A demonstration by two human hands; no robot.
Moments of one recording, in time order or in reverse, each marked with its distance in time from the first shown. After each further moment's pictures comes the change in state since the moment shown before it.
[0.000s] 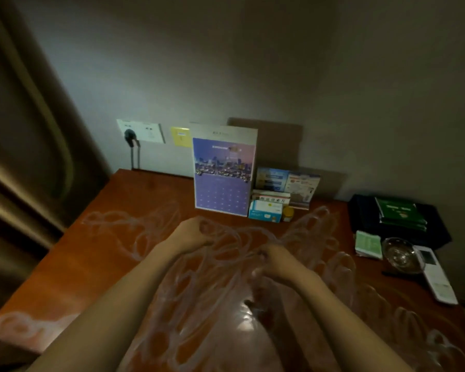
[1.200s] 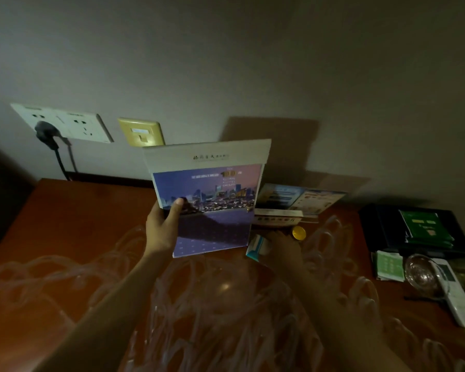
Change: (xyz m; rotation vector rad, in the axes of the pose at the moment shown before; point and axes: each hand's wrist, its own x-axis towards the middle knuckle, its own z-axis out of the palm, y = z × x) left_hand 0.206 -0.049 -0.018 -0.933 0.376 -0.041; right_hand 0.195 0.039 -0.009 -0.158 0.294 0.315
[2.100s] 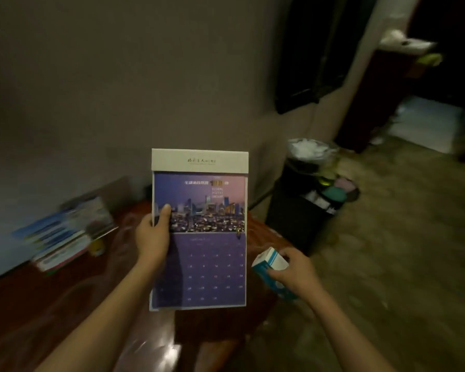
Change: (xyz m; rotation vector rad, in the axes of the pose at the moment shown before) left_hand -0.356 0.070 0.234 0.155 -0.628 0.211; right_hand -0.451 0.250 -0.075 0.723 0.499 0.808
